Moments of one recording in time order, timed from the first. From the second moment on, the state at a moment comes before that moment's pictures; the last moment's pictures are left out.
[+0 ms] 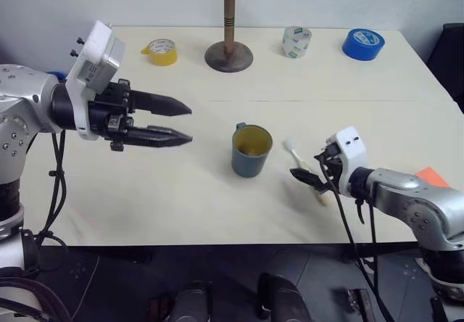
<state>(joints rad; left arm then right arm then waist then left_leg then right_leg) -0.84 1.02 0.06 -0.23 -0.75 0.89 -1.31 -0.41 -0.72 0.01 -0.26 0.69 0.98 0.27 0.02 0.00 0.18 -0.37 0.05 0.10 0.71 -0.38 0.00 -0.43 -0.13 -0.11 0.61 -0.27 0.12</state>
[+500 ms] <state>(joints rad) -0.85 1.03 0.03 -0.24 -0.74 0.84 -1.35 -0.44 -0.64 0.05 -0.19 0.52 0.96 0.32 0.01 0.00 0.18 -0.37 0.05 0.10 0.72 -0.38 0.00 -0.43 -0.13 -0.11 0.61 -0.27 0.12</state>
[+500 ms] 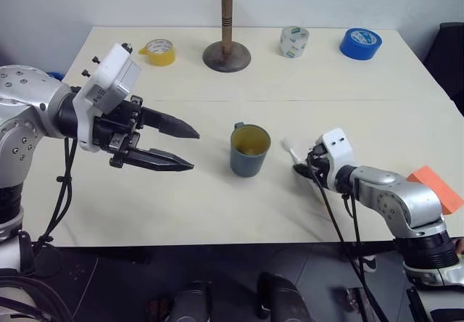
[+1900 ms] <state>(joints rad) -0.78 1.03 0.15 -0.22 -0.78 0.89 -1.17 -0.64 -0.08 0.04 -0.08 0.50 0.46 0.42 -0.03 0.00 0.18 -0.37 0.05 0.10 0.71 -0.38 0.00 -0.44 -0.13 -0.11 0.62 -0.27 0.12</state>
